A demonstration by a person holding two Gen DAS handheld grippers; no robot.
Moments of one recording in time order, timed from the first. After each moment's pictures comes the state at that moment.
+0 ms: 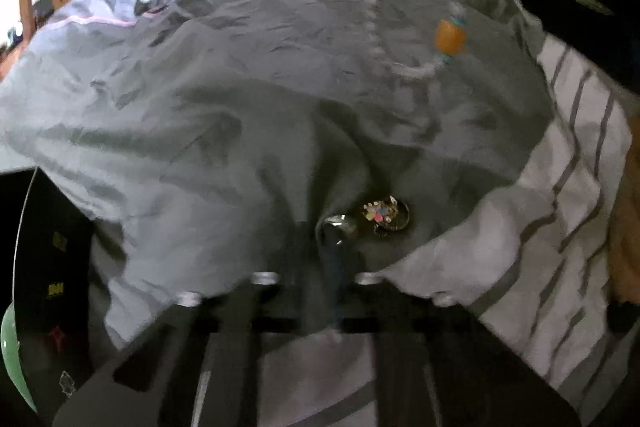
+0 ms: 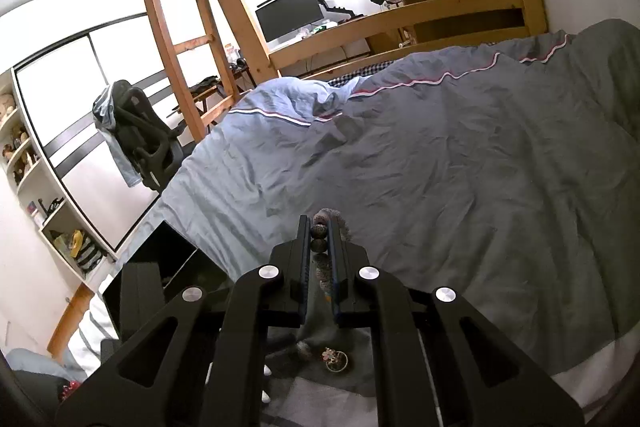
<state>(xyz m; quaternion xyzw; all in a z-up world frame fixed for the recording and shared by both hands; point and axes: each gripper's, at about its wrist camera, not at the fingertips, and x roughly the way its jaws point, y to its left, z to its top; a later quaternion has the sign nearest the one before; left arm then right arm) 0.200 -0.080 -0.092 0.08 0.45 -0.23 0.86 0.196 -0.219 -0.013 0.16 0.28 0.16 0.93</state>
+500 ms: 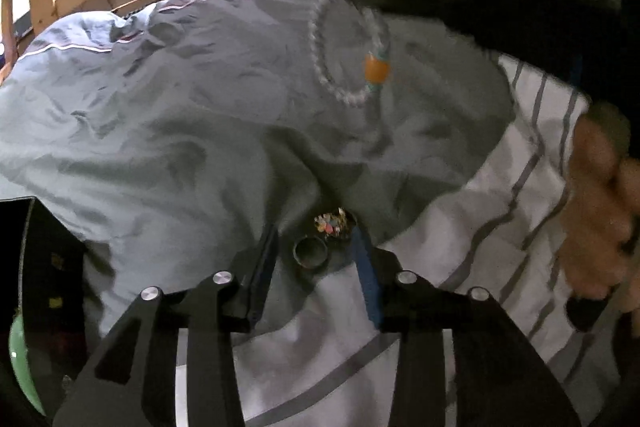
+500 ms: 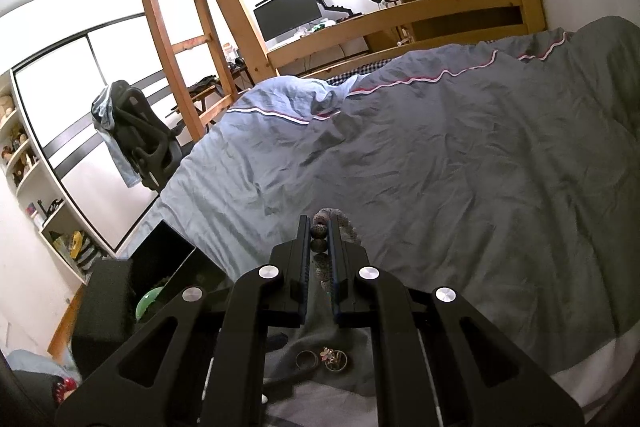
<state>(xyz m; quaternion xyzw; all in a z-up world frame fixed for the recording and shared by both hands) 0.179 -0.099 -0.083 0.10 0.43 -0.28 0.85 0.196 -0.219 -0.015 0.17 0.28 0.16 0.93</state>
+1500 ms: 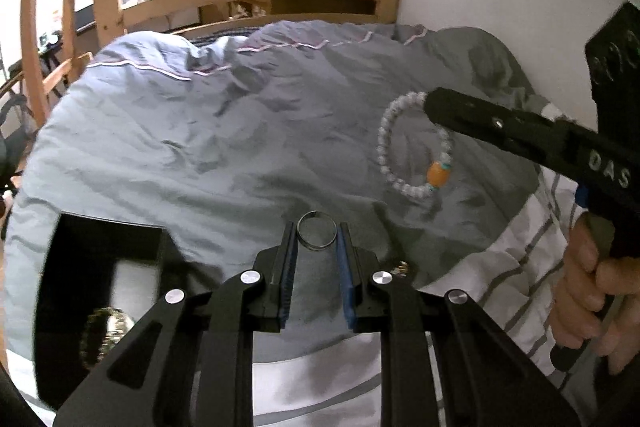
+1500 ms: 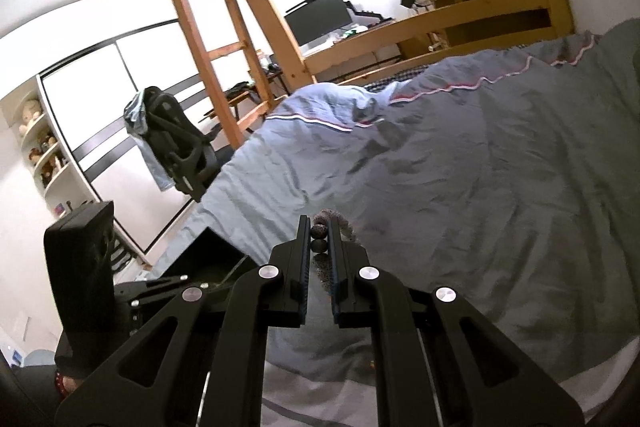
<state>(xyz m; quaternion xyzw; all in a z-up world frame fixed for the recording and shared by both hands) 0.188 -0.036 -0.013 0.05 0.38 -0.19 0.90 0.187 -0.195 0.004 0.18 0.26 0.22 0.92</state>
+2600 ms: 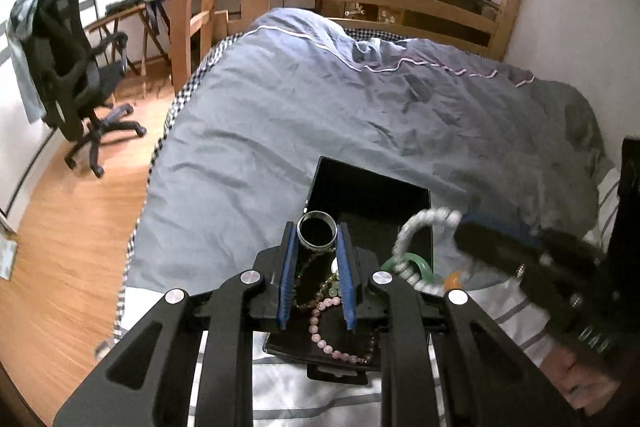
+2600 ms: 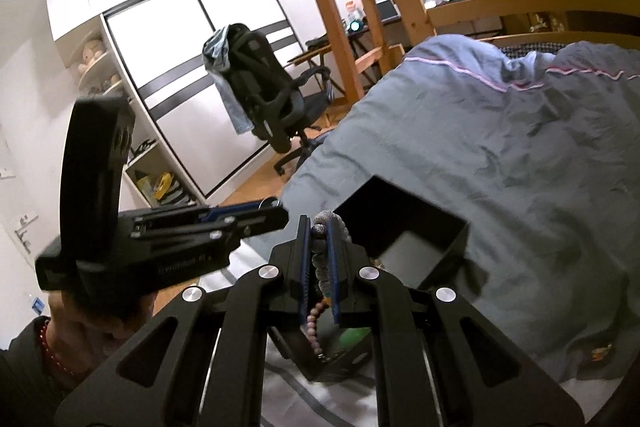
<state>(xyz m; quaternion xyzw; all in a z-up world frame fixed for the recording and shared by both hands) 0.166 0.153 0.024 -0.02 0.40 -0.04 0.91 0.170 0.001 0.005 0.13 0.29 0.36 0.87</state>
